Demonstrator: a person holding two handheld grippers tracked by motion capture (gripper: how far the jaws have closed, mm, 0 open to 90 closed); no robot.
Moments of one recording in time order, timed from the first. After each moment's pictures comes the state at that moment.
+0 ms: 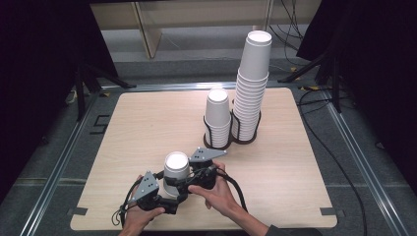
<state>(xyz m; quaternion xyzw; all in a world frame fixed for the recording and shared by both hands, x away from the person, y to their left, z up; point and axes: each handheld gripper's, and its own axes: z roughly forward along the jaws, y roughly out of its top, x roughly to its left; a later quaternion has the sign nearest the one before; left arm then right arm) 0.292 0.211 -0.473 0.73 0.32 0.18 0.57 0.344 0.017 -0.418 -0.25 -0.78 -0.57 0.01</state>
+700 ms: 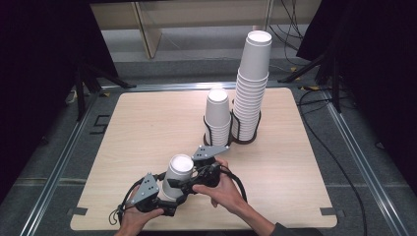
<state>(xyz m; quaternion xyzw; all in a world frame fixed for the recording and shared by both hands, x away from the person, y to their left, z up) 0.287 0.213 -0.463 0.77 0.26 0.21 0.55 0.346 0.006 -0.406 -0.23 -0.80 -0.56 0.04</state>
